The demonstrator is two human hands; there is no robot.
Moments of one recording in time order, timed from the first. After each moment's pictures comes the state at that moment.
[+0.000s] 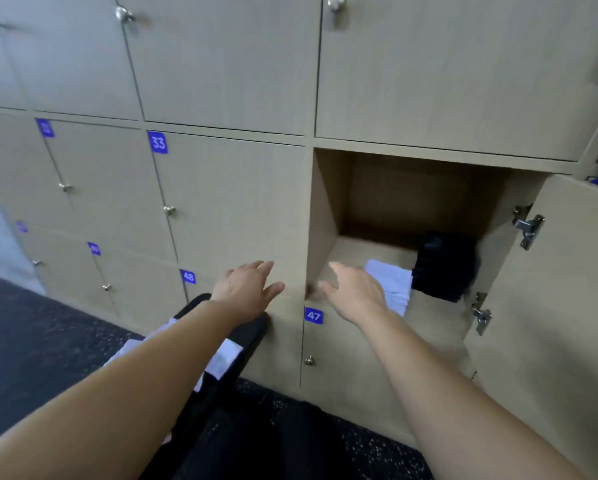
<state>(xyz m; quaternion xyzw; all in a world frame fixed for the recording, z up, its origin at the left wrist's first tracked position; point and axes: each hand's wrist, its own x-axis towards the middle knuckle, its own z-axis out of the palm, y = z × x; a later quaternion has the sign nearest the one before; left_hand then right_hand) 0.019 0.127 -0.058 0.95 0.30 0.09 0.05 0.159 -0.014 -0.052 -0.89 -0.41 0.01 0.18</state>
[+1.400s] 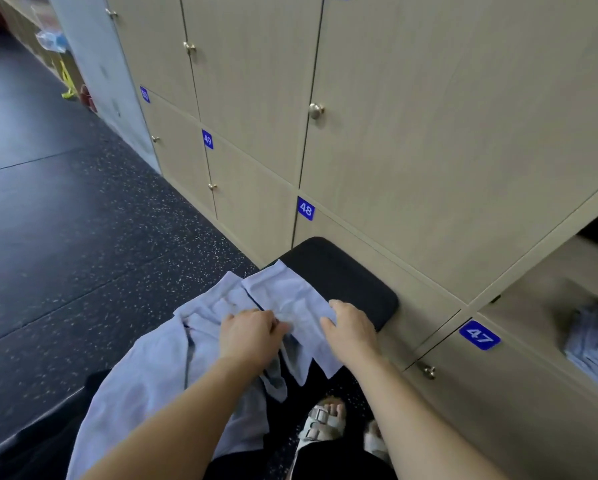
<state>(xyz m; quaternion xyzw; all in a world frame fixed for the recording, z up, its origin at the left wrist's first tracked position) -0.118 0.279 -0.291 0.80 0.59 0.03 0.14 0.045 0.230 -0.269 -0.82 -0.52 0.22 0.12</state>
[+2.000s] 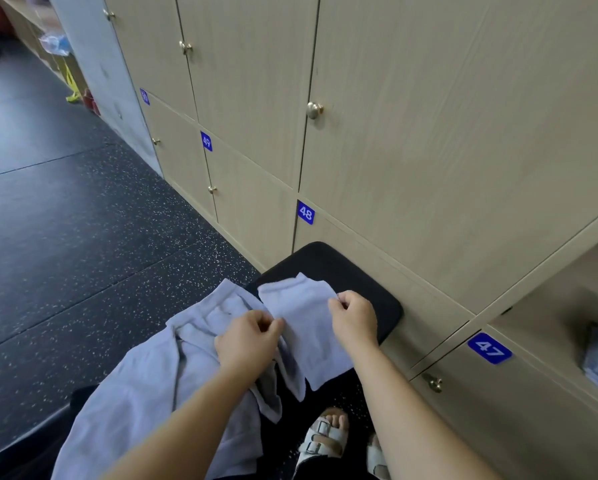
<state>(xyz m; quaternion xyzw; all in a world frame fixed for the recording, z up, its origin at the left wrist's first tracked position) -0.102 0.284 -0.290 0.63 0.68 0.20 0.34 0.061 0.268 -0.291 -0.82 -0.37 0.26 0.34</state>
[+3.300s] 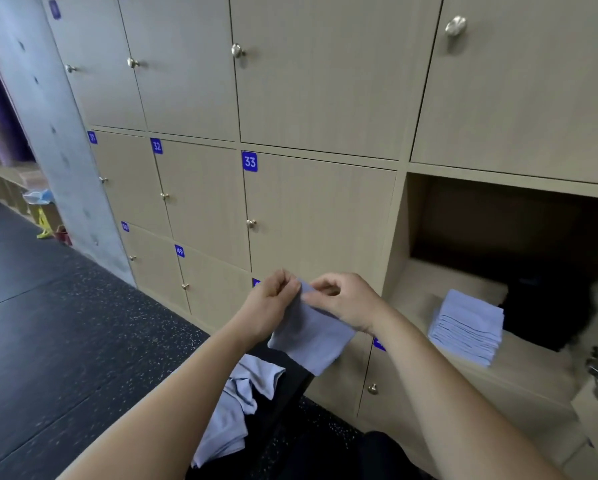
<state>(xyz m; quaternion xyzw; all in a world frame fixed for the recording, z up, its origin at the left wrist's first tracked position) -0.089 0.156 -0.044 0.76 0.30 0.33 0.47 0.064 0.078 -0.030 -0.69 -0.54 0.26 0.40</state>
